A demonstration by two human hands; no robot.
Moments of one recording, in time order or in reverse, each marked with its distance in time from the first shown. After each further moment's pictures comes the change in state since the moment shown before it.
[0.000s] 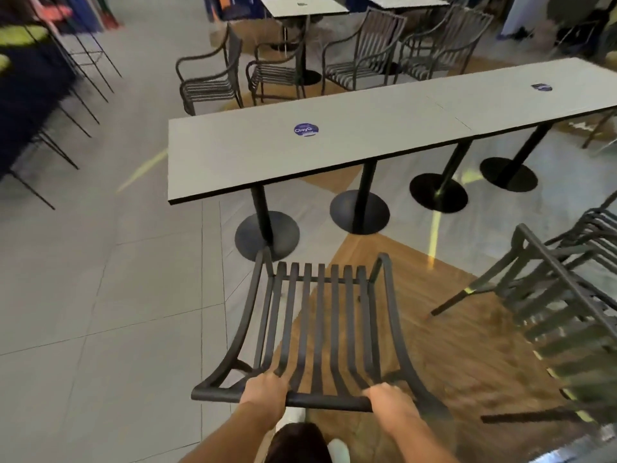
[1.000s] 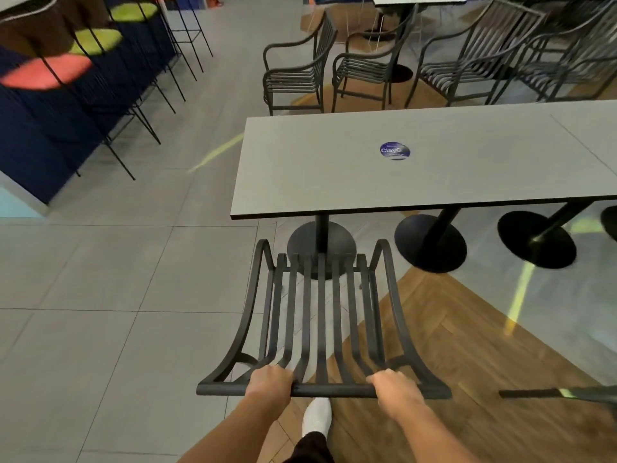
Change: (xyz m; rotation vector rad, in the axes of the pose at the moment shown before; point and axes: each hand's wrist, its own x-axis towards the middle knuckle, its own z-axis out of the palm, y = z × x) left_hand 0.119 -0.141 -0.094 -0.201 -0.009 -0.168; right_hand 0.177 -0.115 -0.182 -0.276 0.040 -0.201
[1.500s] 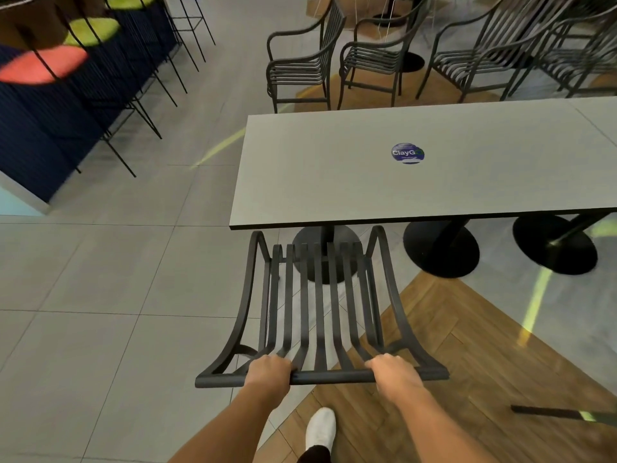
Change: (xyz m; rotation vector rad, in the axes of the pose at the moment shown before) left_hand 0.063 -0.031 -0.052 -0.011 0.023 -0.025; right_hand 0.073 -0.005 -0.063 -0.064 0.043 -0.031
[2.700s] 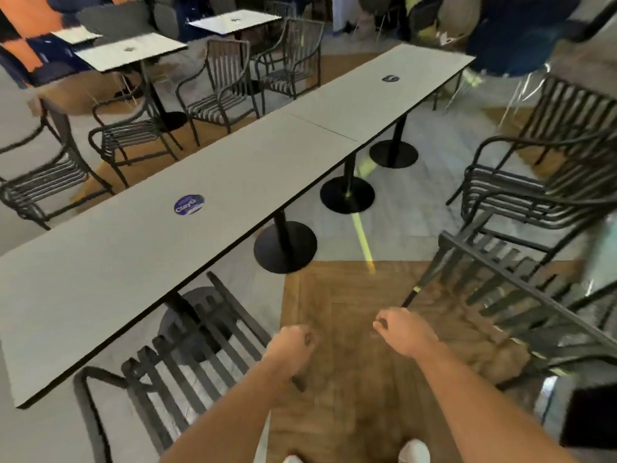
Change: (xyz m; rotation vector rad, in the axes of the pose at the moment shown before) left_hand 0.009 0.292 -0.128 -0.154 0.021 0.577; right_hand -0.189 0.231 0.044 0.647 0.412 0.621
